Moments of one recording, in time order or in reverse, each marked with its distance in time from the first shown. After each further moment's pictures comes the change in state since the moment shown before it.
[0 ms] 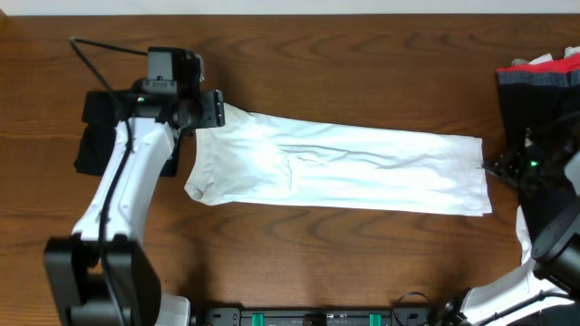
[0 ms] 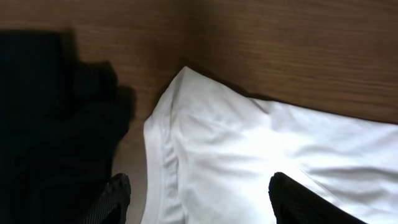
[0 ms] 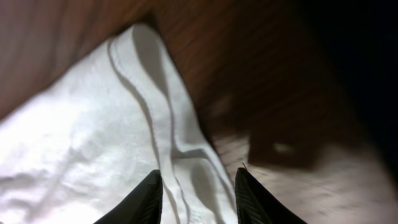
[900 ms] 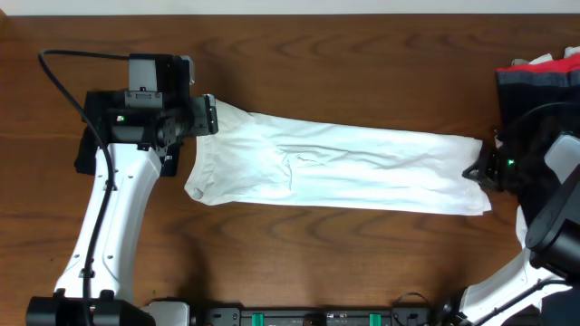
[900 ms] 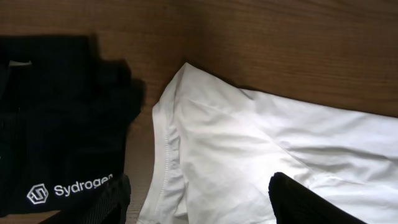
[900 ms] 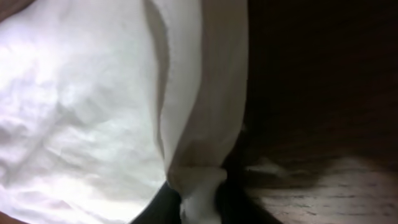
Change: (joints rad) left arm 0.000 -0.156 0.000 -0.104 -0.003 0.000; right arm 0.091 0.063 0.023 -0.110 0.020 -0.100
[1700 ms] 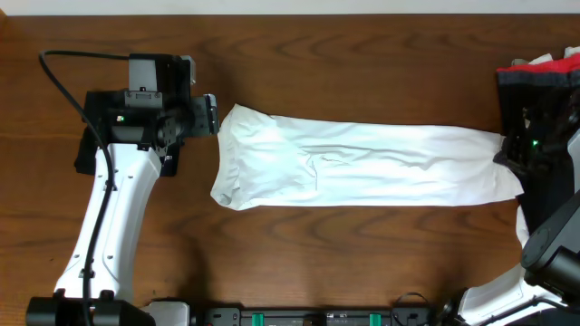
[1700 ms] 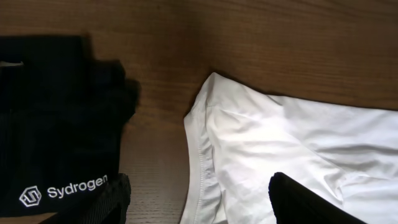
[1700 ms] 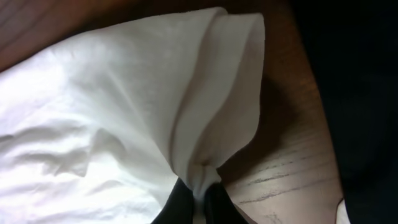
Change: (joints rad) left arm 0.000 0.000 0.000 0.001 0.020 0.000; right arm 0.000 -0.122 0.177 -0.158 0.157 0.027
